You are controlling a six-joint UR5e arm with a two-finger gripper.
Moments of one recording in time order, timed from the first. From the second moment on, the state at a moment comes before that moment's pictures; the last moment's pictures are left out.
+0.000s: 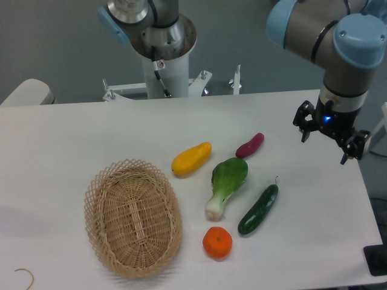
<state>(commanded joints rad) 2.74 -1.99 -1.28 -1.28 1.57 1.48</state>
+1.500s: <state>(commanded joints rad) 2.59 -2.24 -1.32 -0.94 1.61 1.13</state>
